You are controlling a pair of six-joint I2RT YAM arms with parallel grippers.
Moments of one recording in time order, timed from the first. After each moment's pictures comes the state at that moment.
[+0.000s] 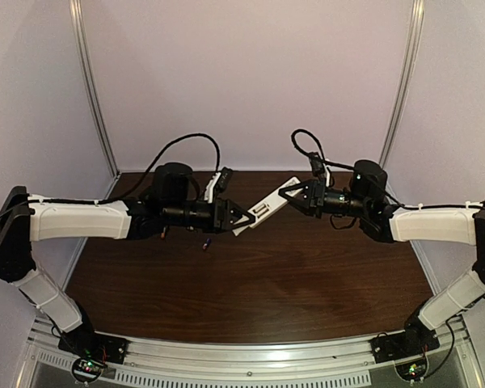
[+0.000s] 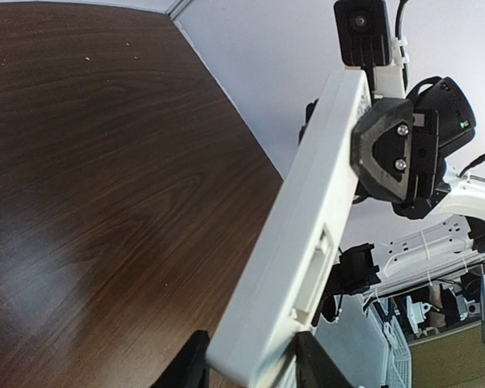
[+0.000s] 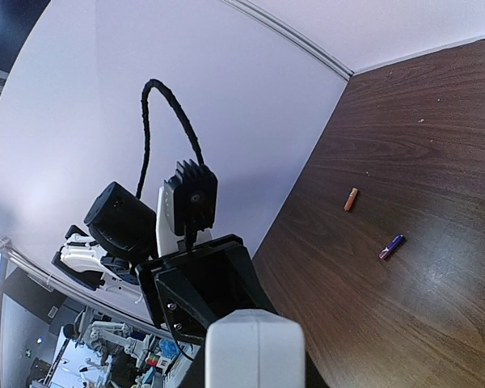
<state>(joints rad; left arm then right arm) -0.83 1.57 1.01 0.21 0.51 -0.71 0.57 1.45 0.80 0.62 -0.72 0.99</state>
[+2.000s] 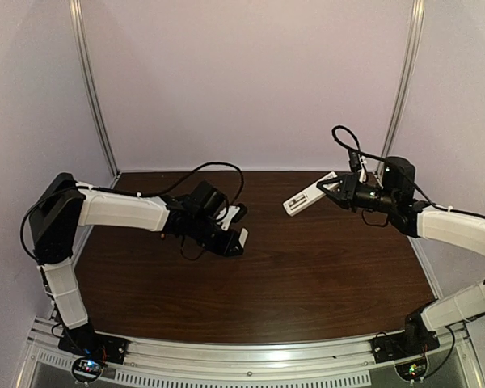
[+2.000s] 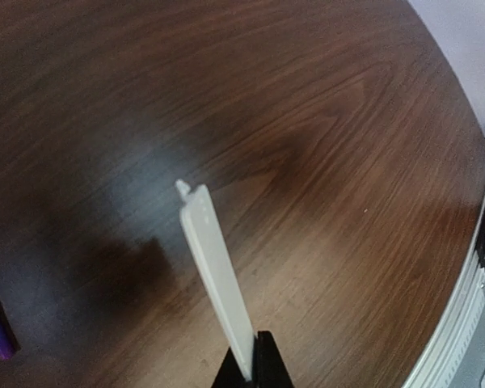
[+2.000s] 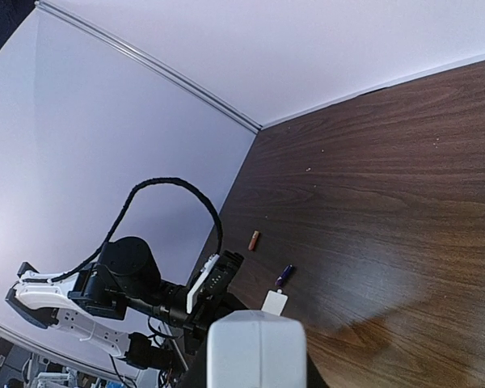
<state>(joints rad) -0.84 1.85 1.21 -0.25 0.30 -0.34 0.31 1.28 0.76 0.33 -0.67 0.81</state>
